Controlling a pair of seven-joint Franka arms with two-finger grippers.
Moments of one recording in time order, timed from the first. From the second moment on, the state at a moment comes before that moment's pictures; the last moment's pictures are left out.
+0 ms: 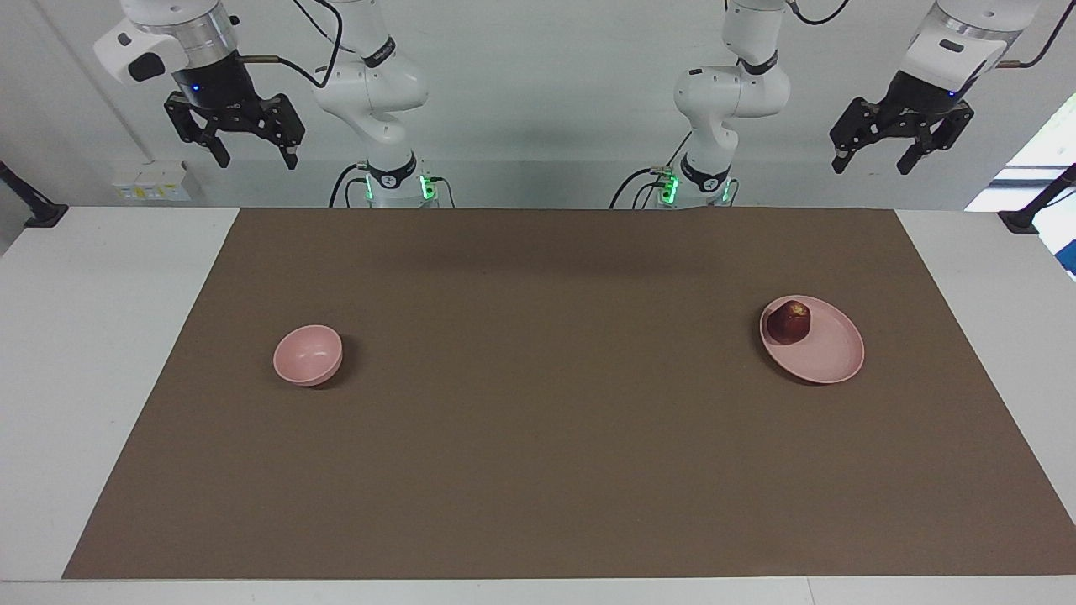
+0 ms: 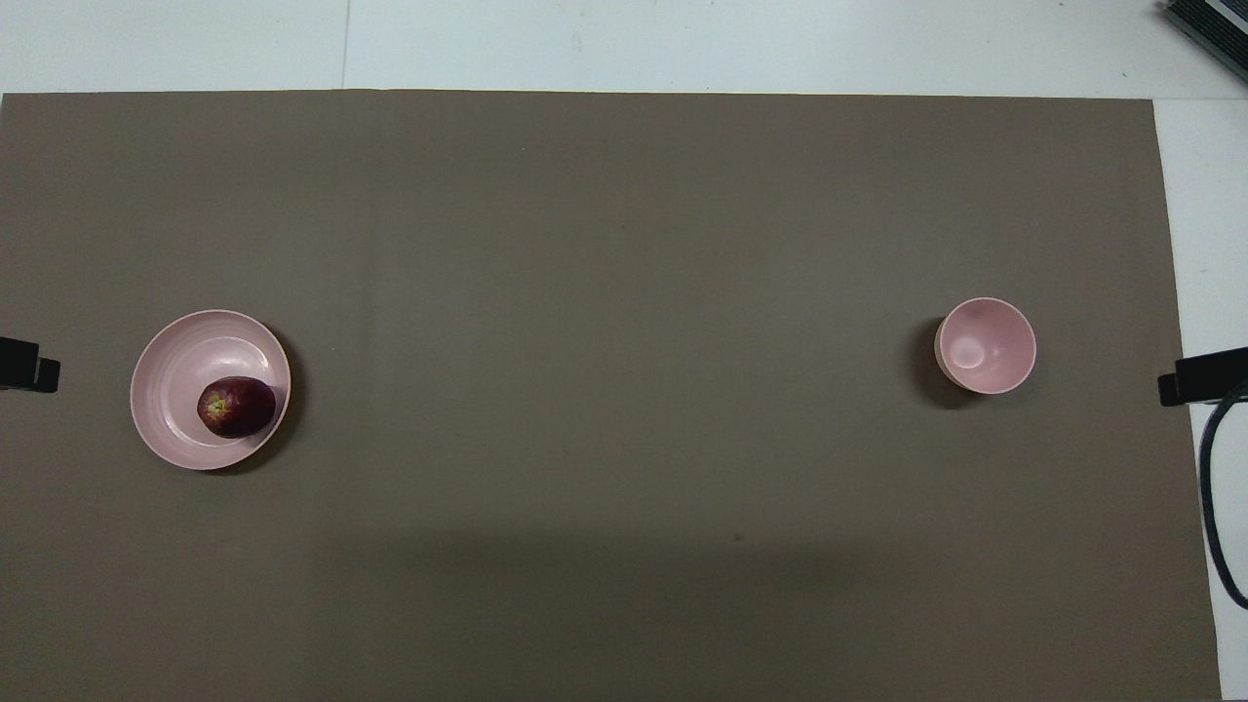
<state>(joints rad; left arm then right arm) -0.07 -0.10 0.03 -1.47 -0.01 1.37 0.03 0.11 -0.11 -0.13 -1.52 -0.03 1.38 0.00</state>
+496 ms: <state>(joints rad) -0.07 -0.10 0.03 -1.49 -0.01 1.37 0.03 0.11 -0.11 -0.13 -1.52 -0.03 1.38 0.00</state>
